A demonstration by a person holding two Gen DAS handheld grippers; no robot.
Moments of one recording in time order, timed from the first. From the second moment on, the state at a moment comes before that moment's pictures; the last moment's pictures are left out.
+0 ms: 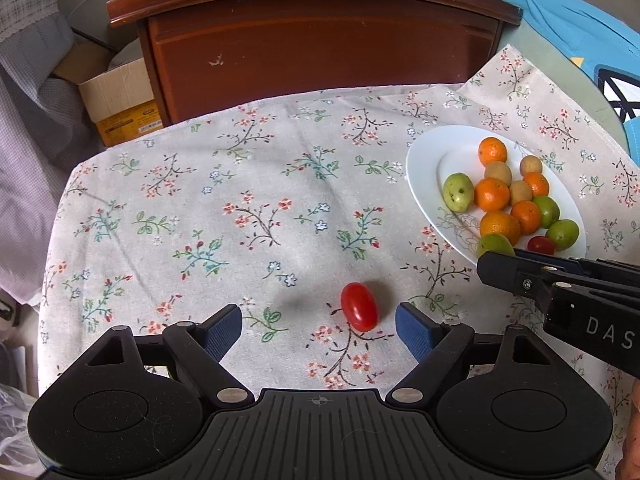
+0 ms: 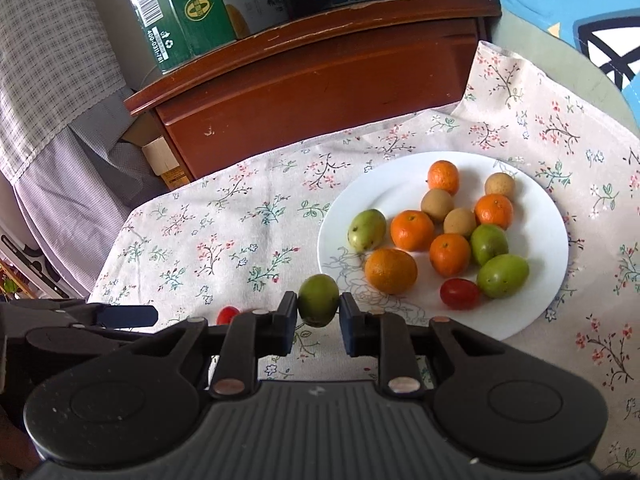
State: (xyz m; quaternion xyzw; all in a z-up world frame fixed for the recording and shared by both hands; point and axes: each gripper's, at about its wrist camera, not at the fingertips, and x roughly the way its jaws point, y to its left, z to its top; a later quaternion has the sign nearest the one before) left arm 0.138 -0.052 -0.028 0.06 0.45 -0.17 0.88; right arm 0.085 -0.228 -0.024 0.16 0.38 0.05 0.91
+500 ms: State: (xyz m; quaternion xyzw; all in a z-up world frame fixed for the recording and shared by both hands) left arm 0.142 -0.061 -0.041 0.06 0.44 -0.17 0.88; right arm 0.085 -0.240 -0.024 0.20 0.39 0.04 0.90
